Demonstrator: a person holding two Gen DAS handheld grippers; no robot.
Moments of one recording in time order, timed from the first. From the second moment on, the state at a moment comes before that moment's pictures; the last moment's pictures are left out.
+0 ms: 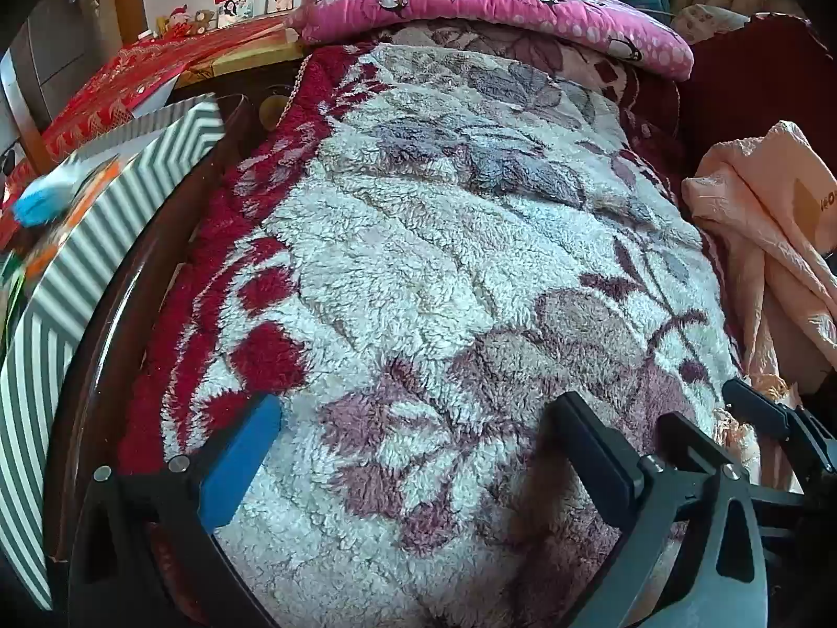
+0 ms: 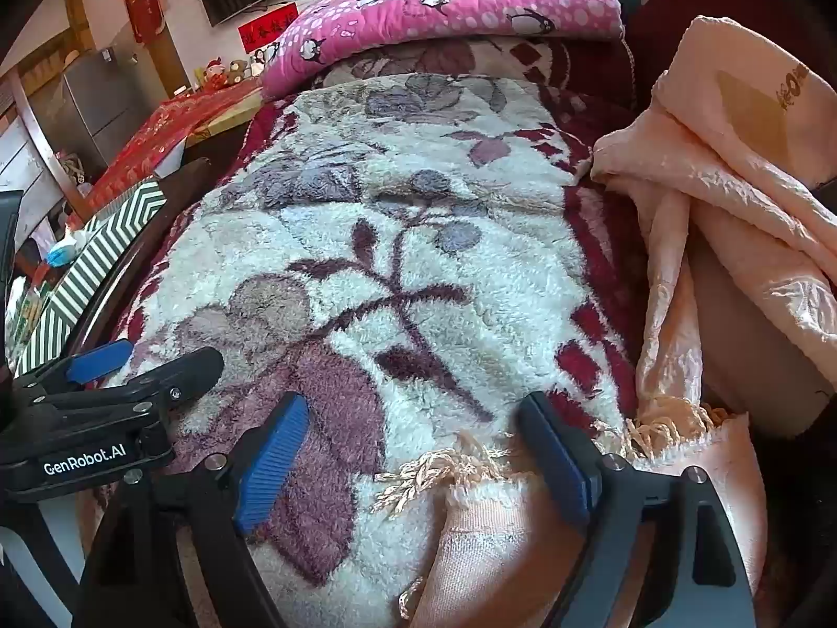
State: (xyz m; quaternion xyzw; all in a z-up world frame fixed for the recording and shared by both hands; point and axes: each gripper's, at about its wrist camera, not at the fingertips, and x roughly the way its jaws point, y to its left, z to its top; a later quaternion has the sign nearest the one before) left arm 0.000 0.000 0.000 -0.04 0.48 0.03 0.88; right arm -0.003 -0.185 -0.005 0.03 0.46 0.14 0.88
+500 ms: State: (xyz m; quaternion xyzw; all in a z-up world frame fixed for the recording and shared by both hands) left arm 0.000 0.000 0.000 -0.05 0.48 0.03 0.88; right arm -0.002 -0.187 -0.006 0.04 0.46 0.14 0.88
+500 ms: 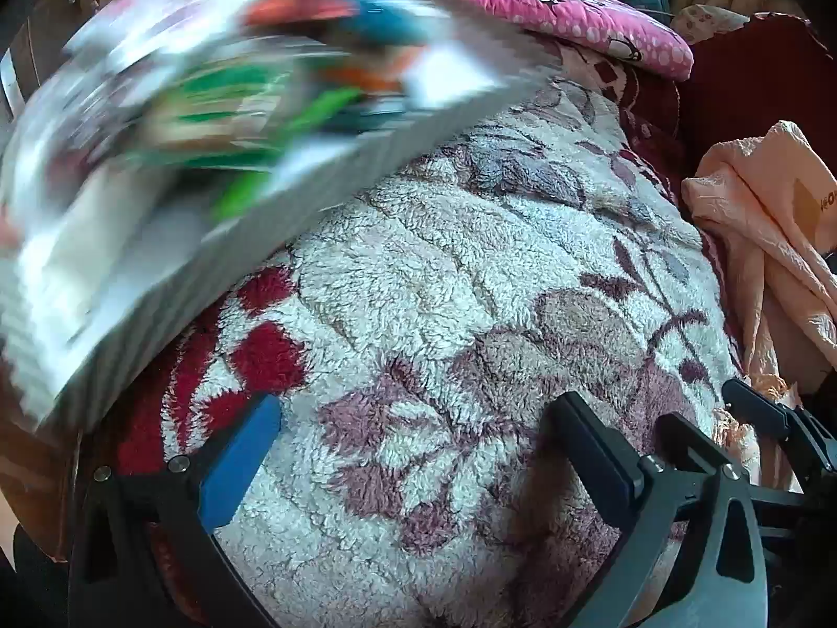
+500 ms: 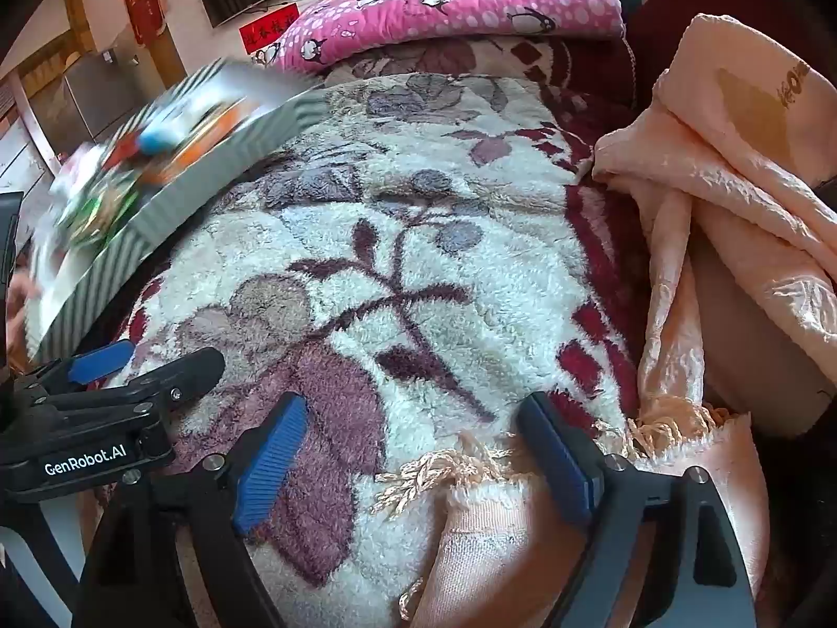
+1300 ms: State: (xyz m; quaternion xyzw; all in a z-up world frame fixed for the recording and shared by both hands) left arm 0.000 0.002 0.001 -0.05 0.48 0.02 0.88; right arm 0.001 -0.189 -0.007 0.05 0.46 0.16 0.87
